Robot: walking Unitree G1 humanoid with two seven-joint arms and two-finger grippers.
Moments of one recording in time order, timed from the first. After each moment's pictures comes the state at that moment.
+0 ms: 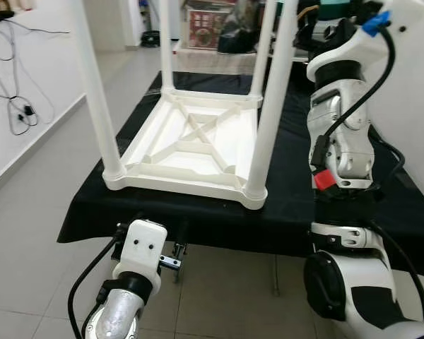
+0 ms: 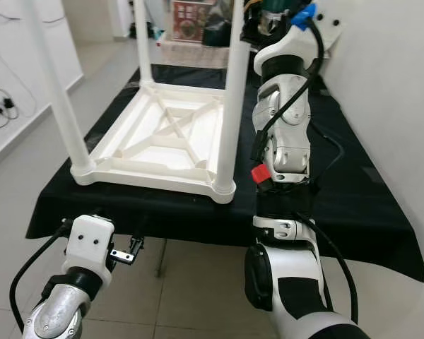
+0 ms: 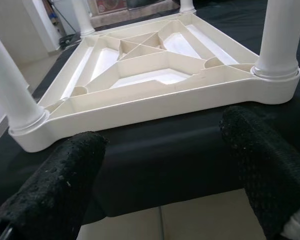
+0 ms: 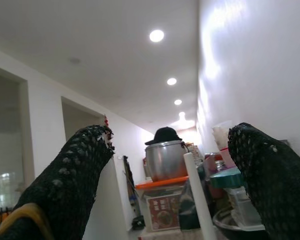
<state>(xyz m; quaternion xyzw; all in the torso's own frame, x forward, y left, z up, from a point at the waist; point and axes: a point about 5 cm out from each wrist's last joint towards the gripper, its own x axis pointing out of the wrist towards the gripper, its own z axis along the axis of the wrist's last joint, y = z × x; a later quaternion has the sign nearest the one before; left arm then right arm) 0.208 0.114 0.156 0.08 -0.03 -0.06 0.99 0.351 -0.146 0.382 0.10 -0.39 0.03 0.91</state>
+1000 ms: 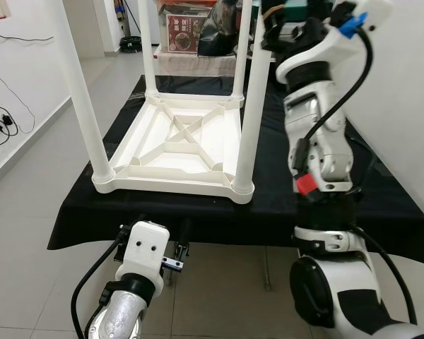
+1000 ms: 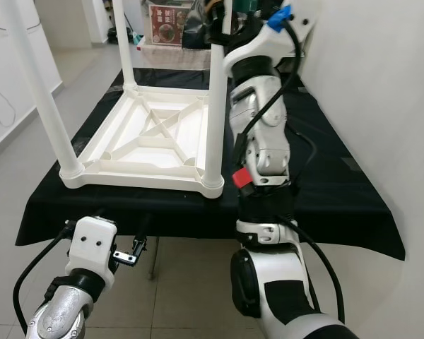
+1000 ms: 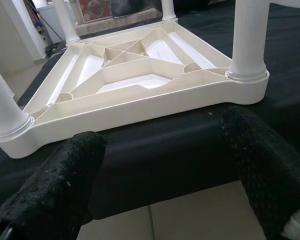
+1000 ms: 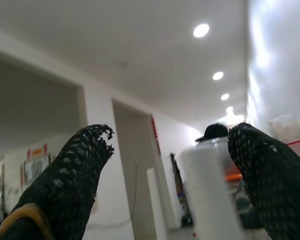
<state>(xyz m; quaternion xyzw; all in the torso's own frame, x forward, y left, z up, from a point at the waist) 0.207 0.113 0.155 0.08 -0.03 -0.06 0.99 0.347 -0.098 0.370 0.15 -0.37 0.17 0.90</state>
